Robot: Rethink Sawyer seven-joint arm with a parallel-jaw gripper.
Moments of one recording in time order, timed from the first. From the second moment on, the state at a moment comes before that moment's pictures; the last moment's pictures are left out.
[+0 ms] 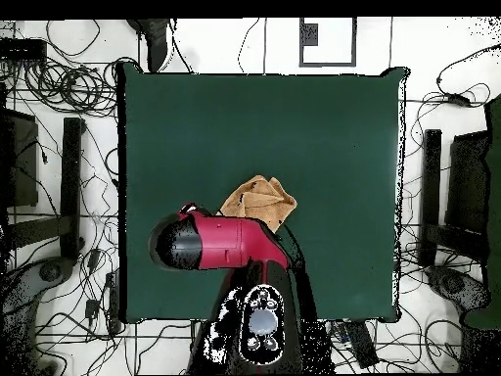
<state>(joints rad) 0.08 -0.71 -0.09 1.78 -0.06 0.46 2.30</state>
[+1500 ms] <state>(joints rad) -0.19 -0.77 0.26 1.77 -0.36 0.64 2.30</state>
